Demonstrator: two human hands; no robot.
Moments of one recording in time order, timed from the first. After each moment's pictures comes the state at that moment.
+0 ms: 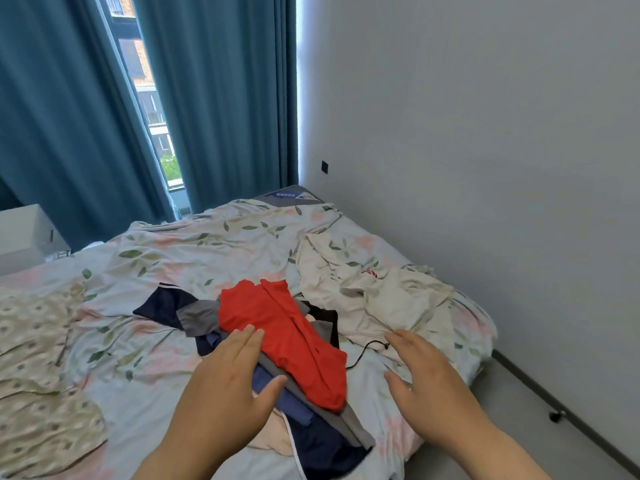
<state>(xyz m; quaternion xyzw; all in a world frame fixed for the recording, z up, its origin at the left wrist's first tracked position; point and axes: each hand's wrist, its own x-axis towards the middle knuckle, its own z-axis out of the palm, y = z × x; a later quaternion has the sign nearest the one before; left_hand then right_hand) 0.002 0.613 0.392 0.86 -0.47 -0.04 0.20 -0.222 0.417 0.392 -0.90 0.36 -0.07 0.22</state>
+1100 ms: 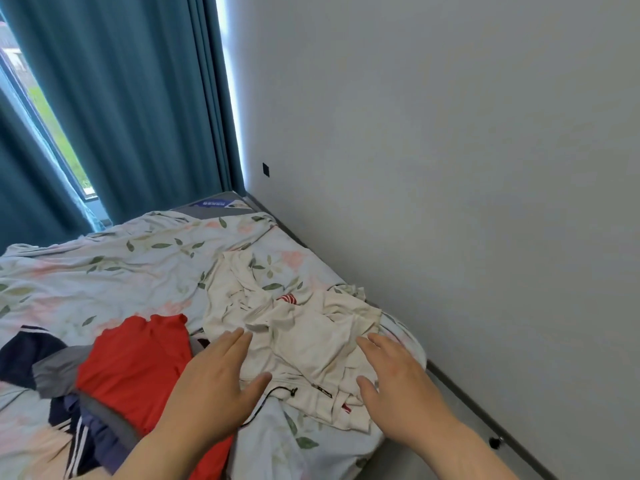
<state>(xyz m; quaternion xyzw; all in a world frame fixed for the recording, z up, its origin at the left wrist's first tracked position) -0.104 0.277 0.377 0.85 -0.50 -0.08 0.16 -0.331 0.112 0.375 -0.91 0.36 -0.03 0.19</state>
